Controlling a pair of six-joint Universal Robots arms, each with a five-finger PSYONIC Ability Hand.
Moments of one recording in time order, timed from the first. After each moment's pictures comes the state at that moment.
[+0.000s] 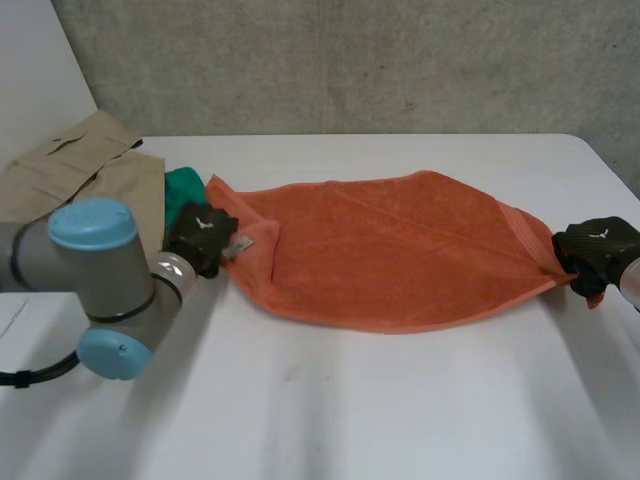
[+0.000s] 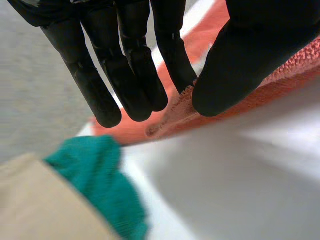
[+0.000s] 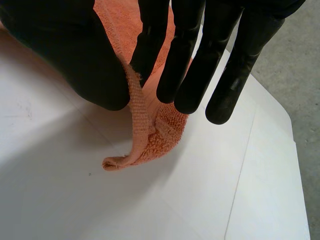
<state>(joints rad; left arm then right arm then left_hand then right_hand) 4.35 -2.22 -1.44 3.45 -1.50 3.69 1.48 -1.08 1.55 0.00 1.24 2.46 1.12 1.19 1.19 1.20 0.98 1.00 1.18 1.18 1.19 0.99</state>
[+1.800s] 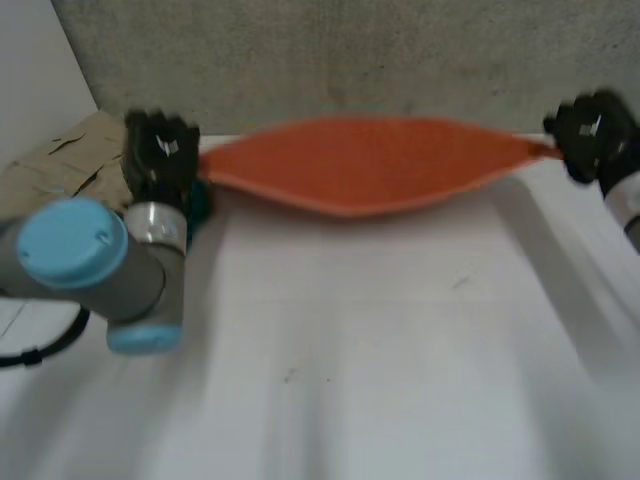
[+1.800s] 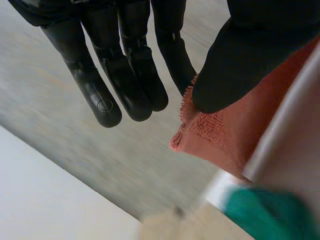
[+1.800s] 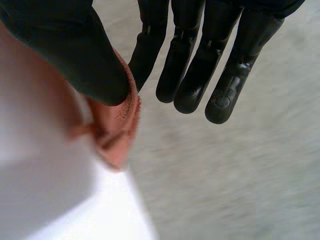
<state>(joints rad) 4.27 -2.09 -1.57 3.90 -1.79 3.87 1.54 -1.02 1.40 -0.52 1.08 2.42 1.12 1.20 1.19 1.20 0.99 1.00 1.18 1.19 1.19 1.00</state>
